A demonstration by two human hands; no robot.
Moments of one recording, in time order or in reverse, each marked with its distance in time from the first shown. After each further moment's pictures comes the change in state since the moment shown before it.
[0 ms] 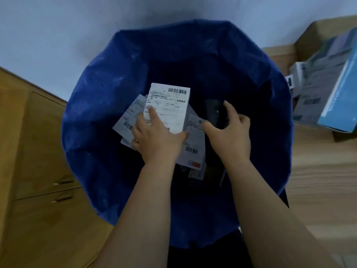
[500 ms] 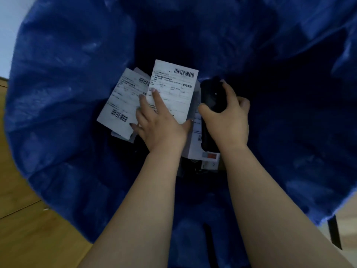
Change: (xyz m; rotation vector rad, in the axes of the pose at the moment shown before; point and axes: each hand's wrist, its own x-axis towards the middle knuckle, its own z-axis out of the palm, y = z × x) left_hand 0.072 -0.036 0.073 0.110 -0.136 0.098; right_hand 0.047 0.023 0.094 -0.006 0.052 0.145
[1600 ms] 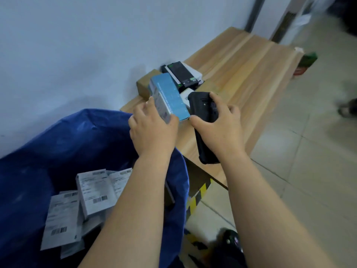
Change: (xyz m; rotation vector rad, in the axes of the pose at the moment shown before) left_hand -0.216 0.190 -0.129 -0.216 0.101 0.906; right_hand -0.192 0.001 -0.280 0.251 0.728 0.008
